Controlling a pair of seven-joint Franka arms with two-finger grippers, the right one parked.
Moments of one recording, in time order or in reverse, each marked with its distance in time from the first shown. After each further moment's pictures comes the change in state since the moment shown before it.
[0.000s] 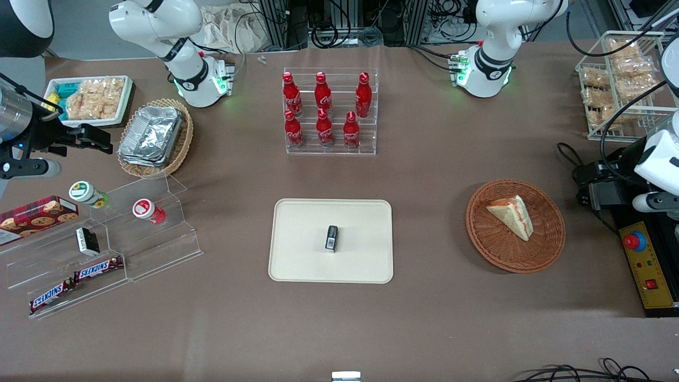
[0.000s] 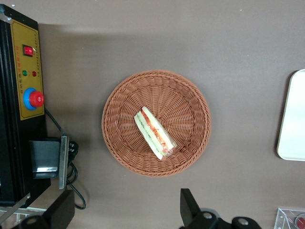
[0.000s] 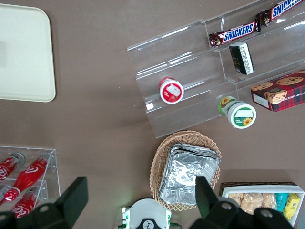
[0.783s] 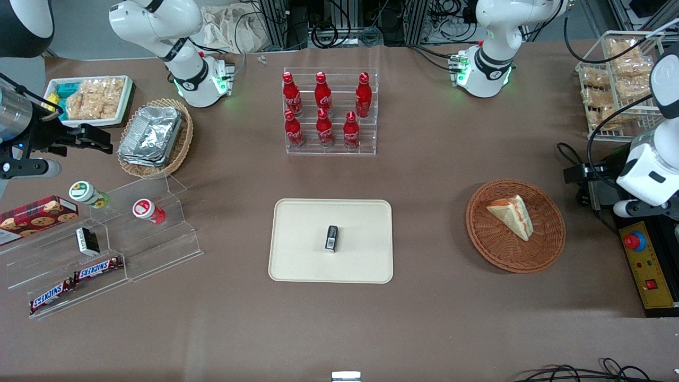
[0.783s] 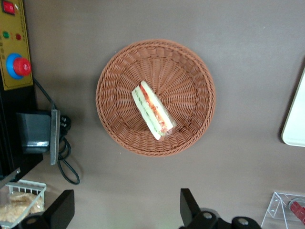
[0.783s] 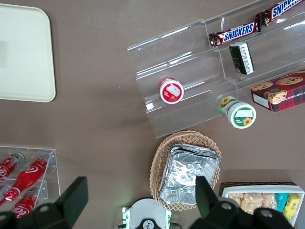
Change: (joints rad) arm -0.002 0.042 -0.005 -0.002 -0.001 -0.092 -0.063
